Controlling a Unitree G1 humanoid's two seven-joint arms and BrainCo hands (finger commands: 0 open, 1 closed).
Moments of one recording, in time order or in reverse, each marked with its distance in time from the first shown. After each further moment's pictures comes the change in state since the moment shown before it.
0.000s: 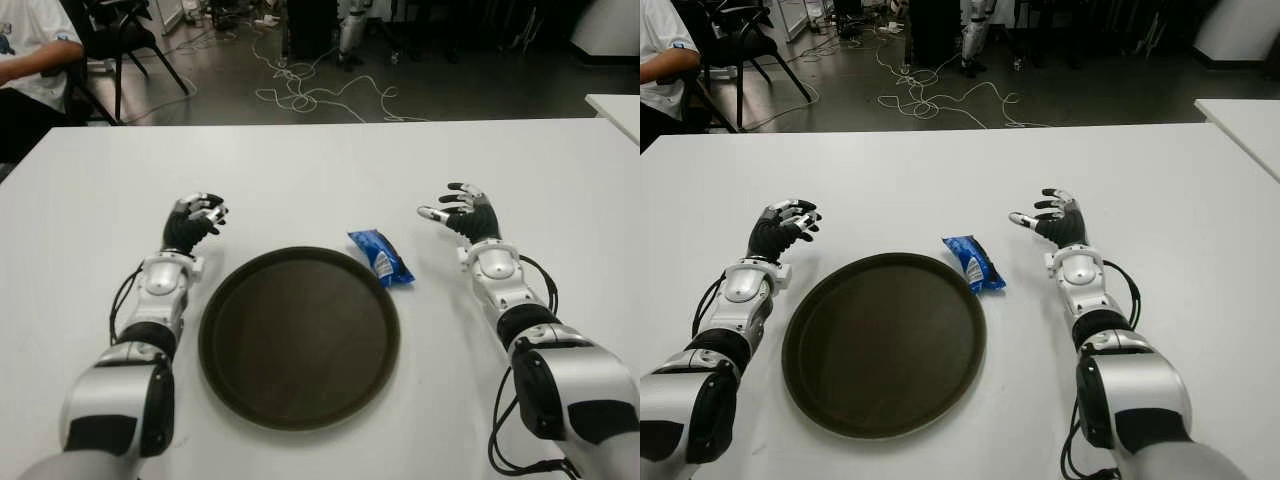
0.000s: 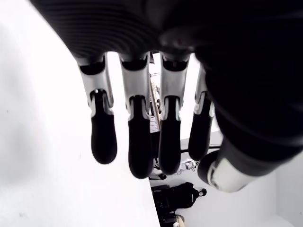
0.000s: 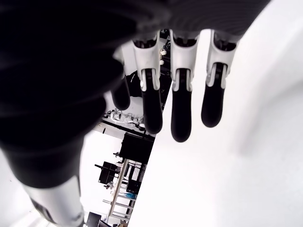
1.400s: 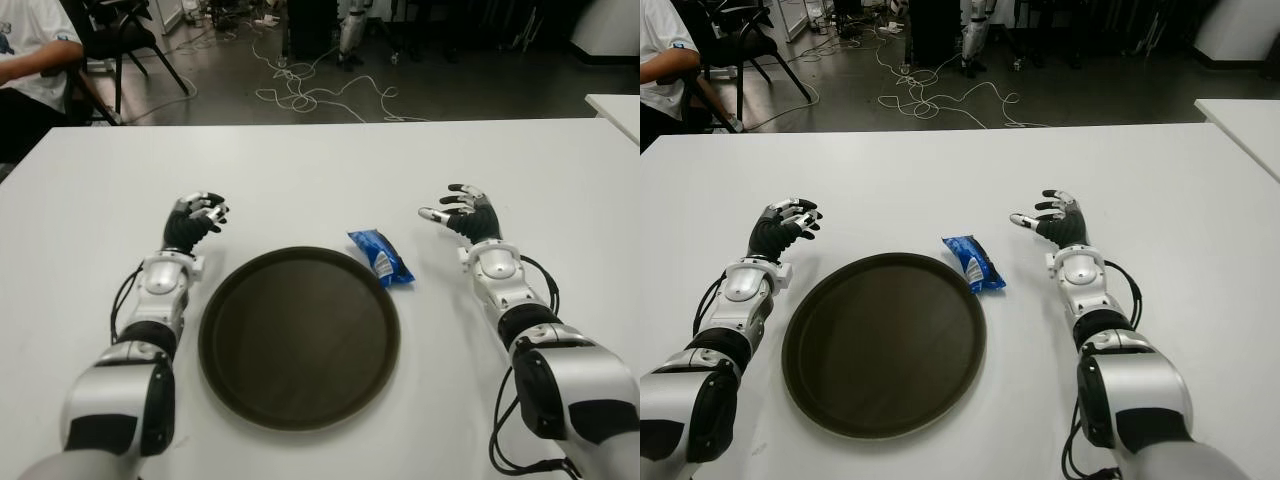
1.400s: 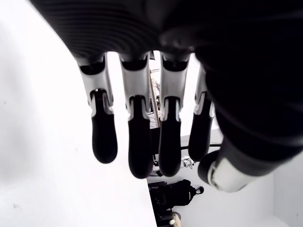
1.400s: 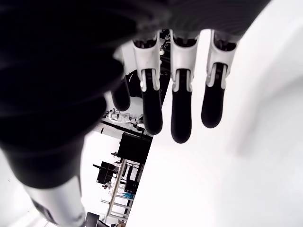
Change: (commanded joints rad) left arm -0.008 -0.002 -0.005 0.008 0.009 0.002 0.012; right arm -0.005 -0.008 0.003 0.006 -0.008 0.003 -0.002
